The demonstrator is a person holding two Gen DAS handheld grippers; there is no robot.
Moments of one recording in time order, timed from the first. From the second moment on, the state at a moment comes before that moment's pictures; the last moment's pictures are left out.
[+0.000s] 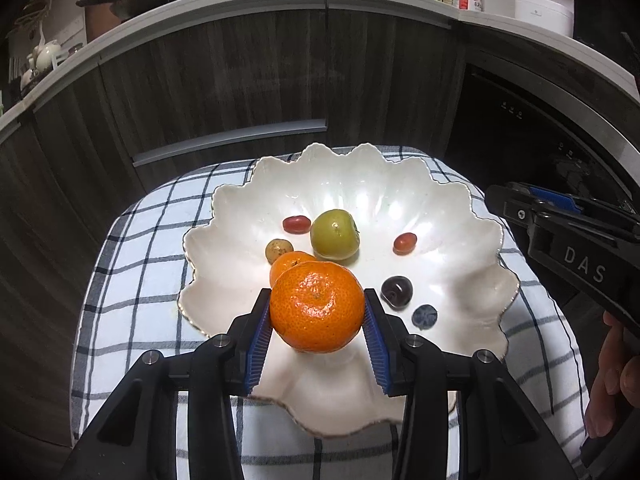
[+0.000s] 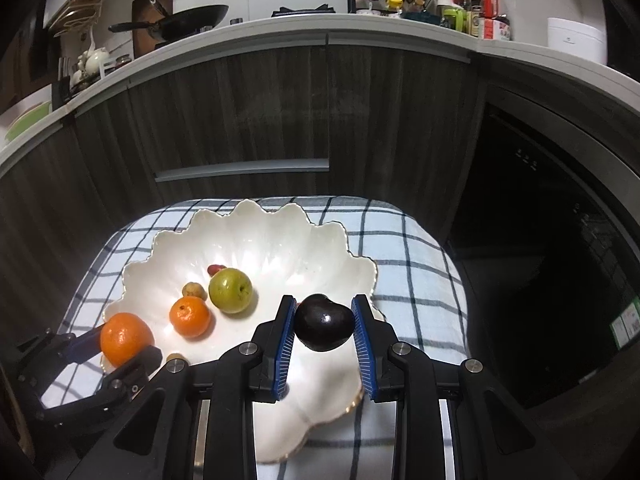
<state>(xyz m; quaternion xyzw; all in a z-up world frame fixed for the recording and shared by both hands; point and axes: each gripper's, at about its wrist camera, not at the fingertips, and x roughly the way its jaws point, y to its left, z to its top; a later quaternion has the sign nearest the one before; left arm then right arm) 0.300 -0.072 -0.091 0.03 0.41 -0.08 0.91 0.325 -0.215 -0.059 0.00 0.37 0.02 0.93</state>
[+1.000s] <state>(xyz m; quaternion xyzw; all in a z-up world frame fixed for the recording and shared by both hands) 0.317 -0.069 -0.107 0.04 0.43 -0.07 0.90 0.350 -0.206 -0.089 -0.01 0.41 0.03 0.91</state>
